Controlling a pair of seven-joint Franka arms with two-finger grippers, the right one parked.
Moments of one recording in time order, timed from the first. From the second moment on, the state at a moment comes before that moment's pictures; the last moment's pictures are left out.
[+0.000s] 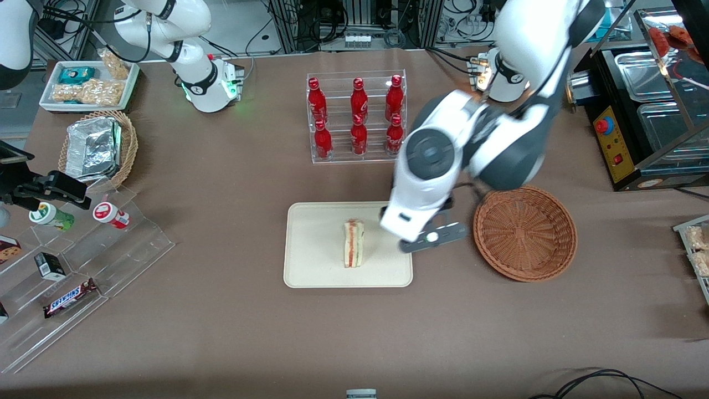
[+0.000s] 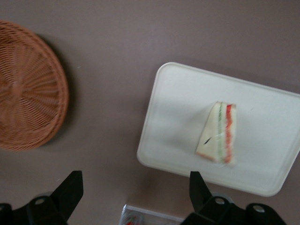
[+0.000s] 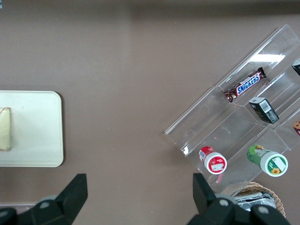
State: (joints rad) arm -0.41 0.62 -0.24 -0.99 0.11 1.48 -0.85
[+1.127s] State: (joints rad) arm 0.08 0.05 -0.23 -1.55 -0.02 1.35 -0.38
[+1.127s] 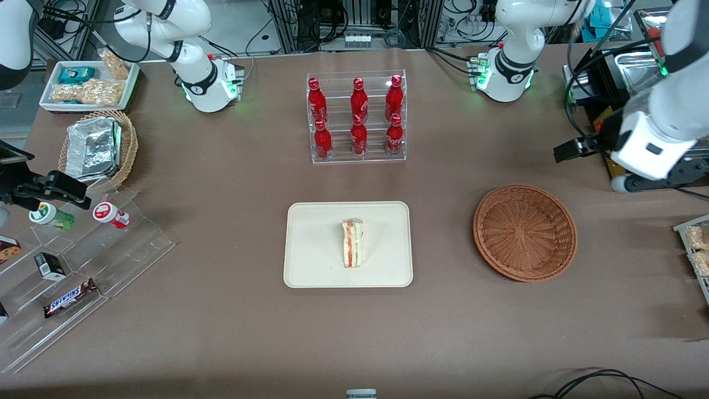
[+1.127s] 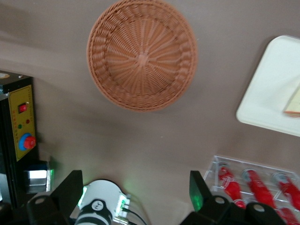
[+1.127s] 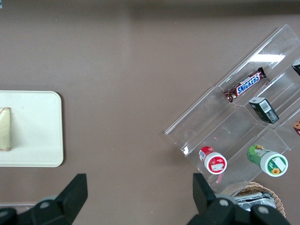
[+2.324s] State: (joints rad) arm 0.12 -0.04 -0.18 -1.48 -0.01 1.18 -0.15
